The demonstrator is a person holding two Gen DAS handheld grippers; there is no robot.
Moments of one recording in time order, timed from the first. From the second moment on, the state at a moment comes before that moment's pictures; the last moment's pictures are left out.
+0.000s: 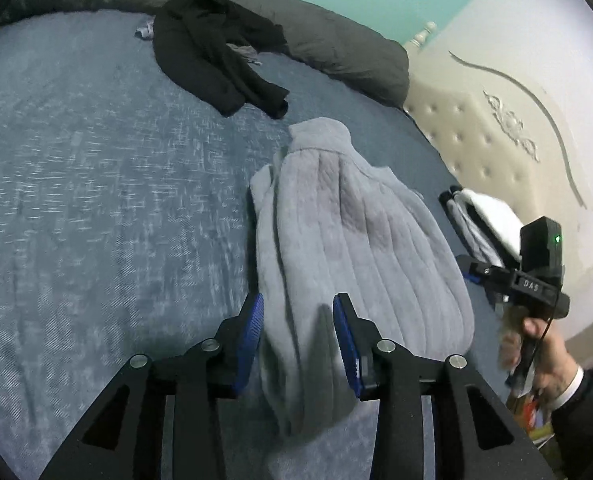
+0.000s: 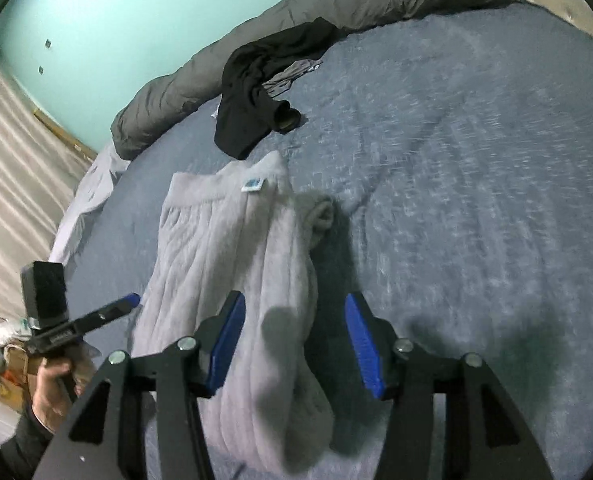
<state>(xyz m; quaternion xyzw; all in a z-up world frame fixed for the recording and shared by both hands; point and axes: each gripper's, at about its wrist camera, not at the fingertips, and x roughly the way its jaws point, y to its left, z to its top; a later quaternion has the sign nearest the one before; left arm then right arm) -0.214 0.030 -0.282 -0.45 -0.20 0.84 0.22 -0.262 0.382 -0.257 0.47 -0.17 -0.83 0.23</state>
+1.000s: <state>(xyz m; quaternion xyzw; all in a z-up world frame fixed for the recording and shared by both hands) -0.240 0.037 -0.301 -0.44 -0.19 0.85 0.21 -0.262 0.348 -0.277 0.46 -0.08 -0.86 0.20</state>
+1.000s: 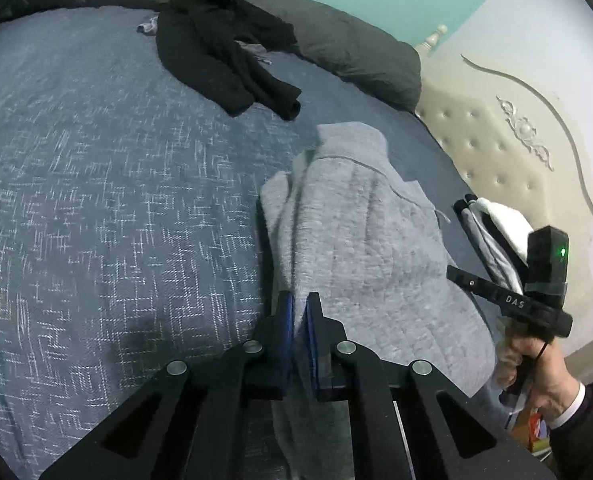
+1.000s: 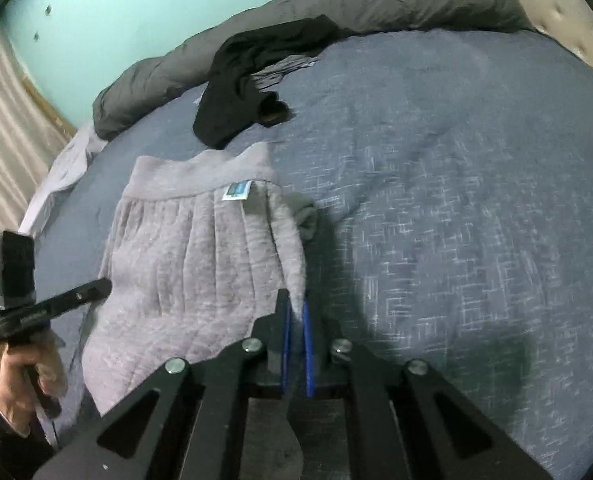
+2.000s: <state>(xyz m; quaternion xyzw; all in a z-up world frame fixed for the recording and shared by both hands) -0.315 0.054 -0.279 -0.44 -0.19 0.84 0.25 -0.349 0.331 -0.264 0.45 -0.11 -0.85 0.25</state>
